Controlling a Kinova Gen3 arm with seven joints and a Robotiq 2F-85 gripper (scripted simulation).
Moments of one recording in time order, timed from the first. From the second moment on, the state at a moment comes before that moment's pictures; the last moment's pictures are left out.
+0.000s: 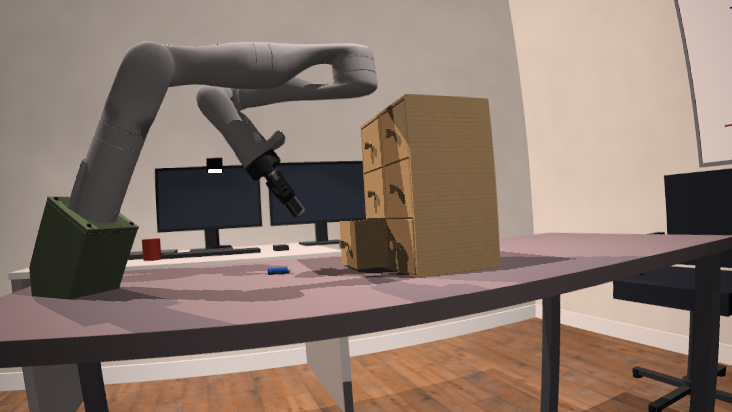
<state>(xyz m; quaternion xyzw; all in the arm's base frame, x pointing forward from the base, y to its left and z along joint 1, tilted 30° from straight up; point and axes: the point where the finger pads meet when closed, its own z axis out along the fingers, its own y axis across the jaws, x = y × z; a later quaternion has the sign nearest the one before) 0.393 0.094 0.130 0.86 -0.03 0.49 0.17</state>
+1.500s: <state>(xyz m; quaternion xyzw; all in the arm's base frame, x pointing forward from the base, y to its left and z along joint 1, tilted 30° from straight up) 0.437 0.081 0.099 0.86 0.00 0.50 0.15</state>
